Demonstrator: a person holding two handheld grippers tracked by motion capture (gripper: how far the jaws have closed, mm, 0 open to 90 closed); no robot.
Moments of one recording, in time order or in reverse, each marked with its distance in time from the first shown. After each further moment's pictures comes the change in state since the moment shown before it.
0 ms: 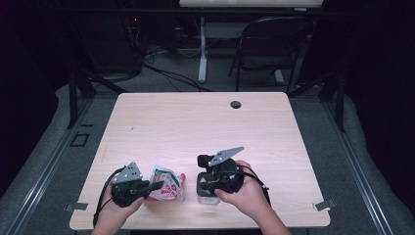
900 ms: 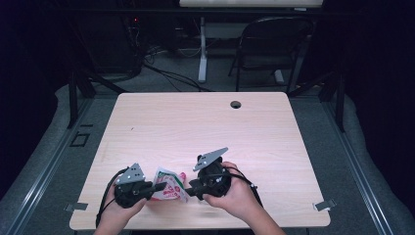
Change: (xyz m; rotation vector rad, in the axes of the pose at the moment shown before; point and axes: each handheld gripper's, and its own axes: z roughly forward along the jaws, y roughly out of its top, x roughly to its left) left arm -0.007 -0.001 0.005 0.003 -0.006 0.013; right arm 0.030 0.021 0.007 0.033 0.100 -0.081
